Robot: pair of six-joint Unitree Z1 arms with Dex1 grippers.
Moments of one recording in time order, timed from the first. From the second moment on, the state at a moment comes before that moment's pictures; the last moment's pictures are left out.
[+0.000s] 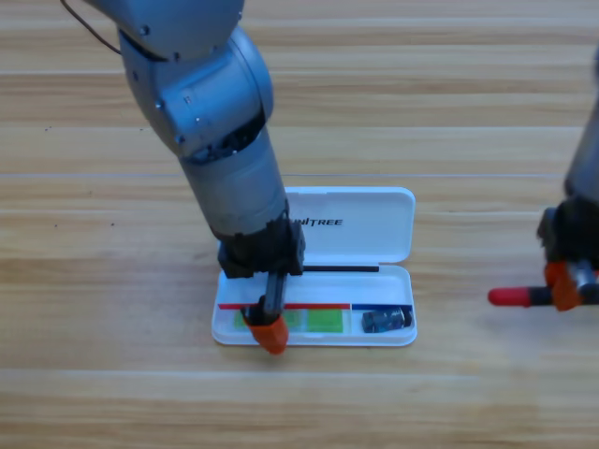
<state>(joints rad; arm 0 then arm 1) -0.88 2.07 -1.51 0.80 -0.04 0.71 0.67 1.92 -1.37 0.99 0.01 -0.91</state>
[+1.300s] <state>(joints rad) -0.33 1.52 -1.19 0.73 -0.38 0.89 0.96 2.31 -2.03 1.13 0.02 -0.76</state>
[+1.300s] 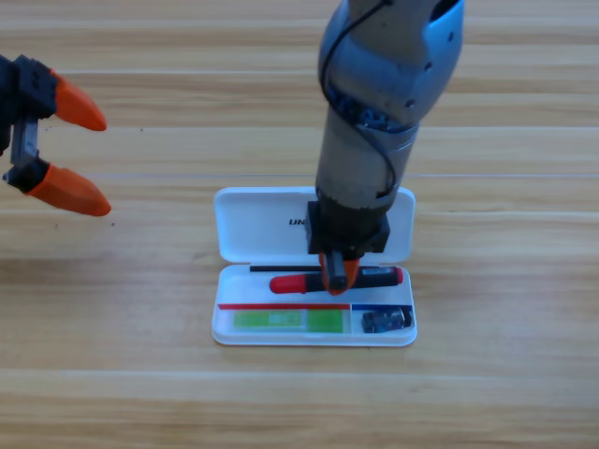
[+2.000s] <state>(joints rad) -0.33 1.52 -1.16 0.71 -0.40 0.91 0.97 2.38 -2.11 1.13 -0.04 -0.74</state>
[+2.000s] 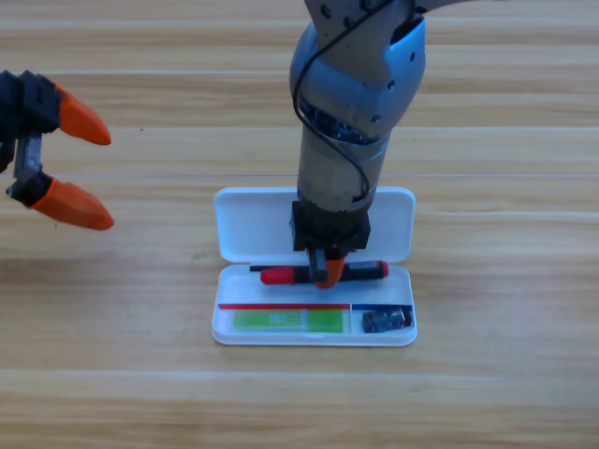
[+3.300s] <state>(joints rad) -0.19 1.98 -1.50 0.66 -0.59 0.97 0.92 1.33 -1.32 0.83 0.49 -0.48</state>
